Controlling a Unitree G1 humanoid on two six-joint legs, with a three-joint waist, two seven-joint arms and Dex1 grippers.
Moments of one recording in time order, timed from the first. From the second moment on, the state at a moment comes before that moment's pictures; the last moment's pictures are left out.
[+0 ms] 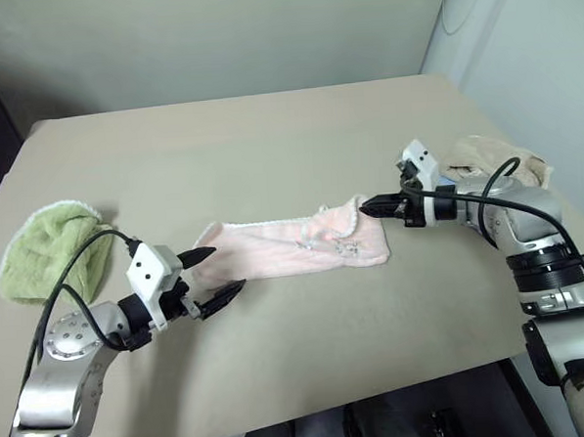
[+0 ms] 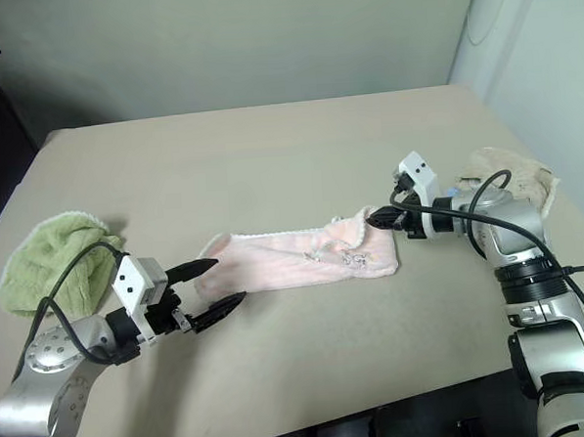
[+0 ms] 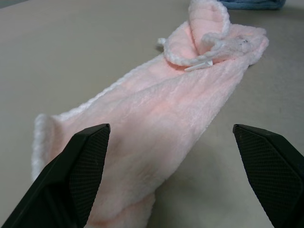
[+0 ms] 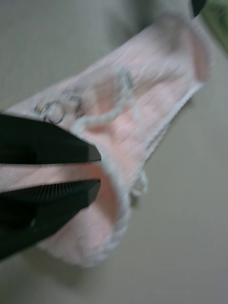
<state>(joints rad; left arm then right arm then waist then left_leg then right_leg) 0.02 0.71 0.23 -0.32 -0.47 0.33 -0.85 -0.79 -0.60 0.19 0.18 0.32 0.80 0.97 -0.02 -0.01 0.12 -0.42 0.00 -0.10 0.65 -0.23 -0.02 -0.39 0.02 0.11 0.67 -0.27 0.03</state>
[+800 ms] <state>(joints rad) 0.04 0.68 0.22 -0.33 -0.48 0.33 -0.82 -0.90 -0.33 0.27 0.54 0.10 0.52 0.88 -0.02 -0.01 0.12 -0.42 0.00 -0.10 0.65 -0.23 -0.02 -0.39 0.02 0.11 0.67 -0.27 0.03</state>
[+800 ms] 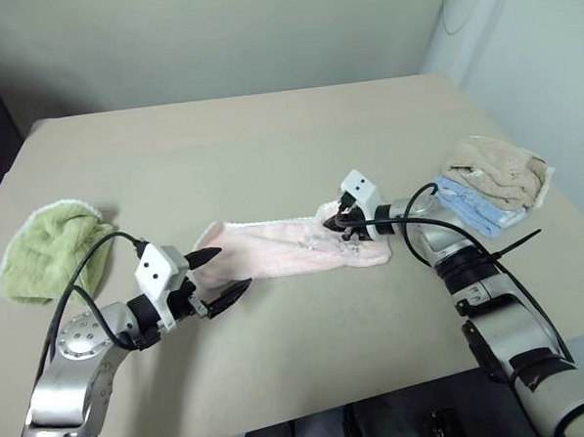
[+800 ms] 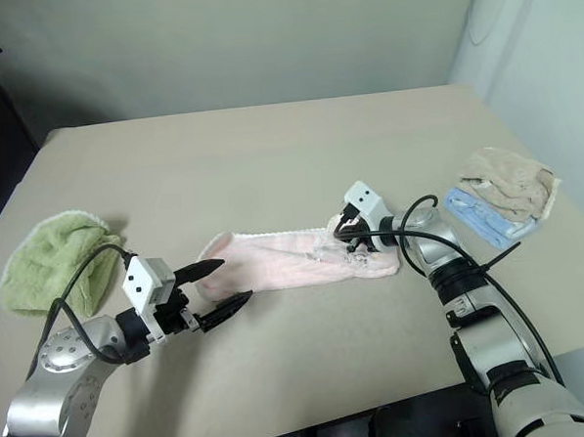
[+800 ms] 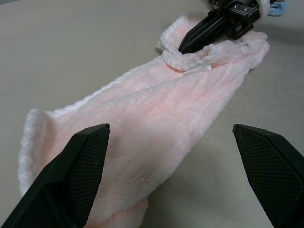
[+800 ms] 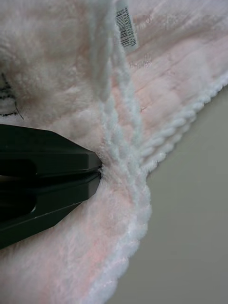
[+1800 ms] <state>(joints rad) -0.06 0.55 0.55 -0.39 -1.03 0.90 -0.26 -0.76 -0.40 0.16 0.51 0.16 0.41 0.96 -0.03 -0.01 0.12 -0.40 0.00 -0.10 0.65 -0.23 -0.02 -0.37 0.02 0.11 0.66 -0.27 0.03</state>
